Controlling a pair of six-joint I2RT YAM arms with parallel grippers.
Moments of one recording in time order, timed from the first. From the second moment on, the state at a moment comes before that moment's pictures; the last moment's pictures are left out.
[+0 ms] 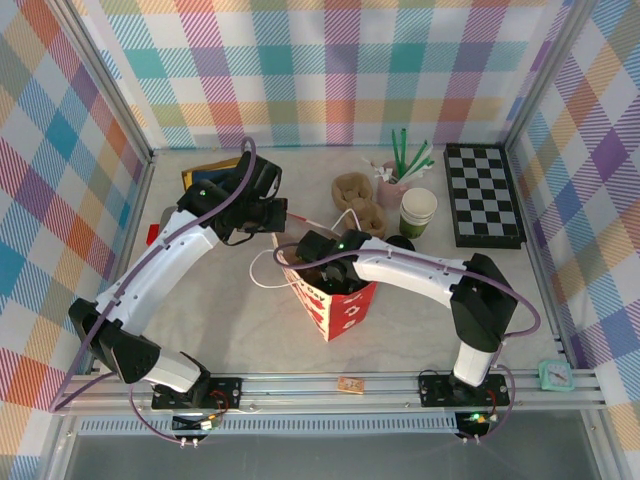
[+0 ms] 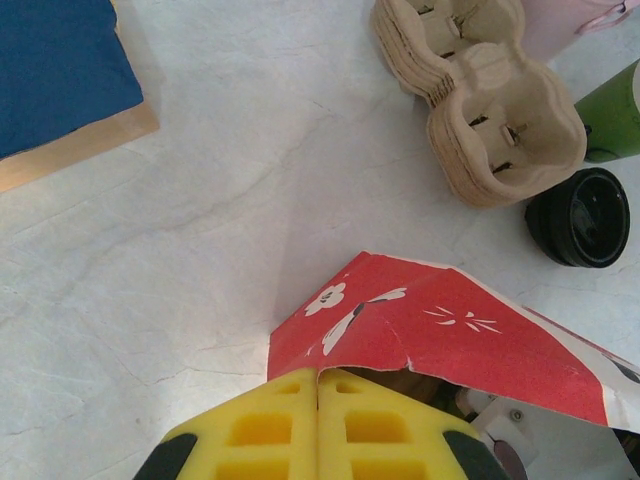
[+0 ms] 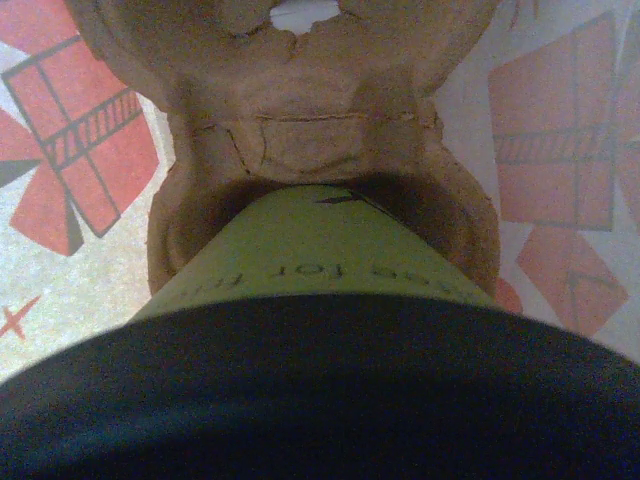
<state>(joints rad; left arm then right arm) -0.59 1.46 1.61 -1.11 -0.12 -0.45 0.99 1.76 1.38 -1.08 0.01 0.50</state>
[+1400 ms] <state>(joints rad) -0.59 1.45 1.60 -1.10 -0.12 -0.47 0.99 1.77 1.35 -1.03 0.01 0.50</state>
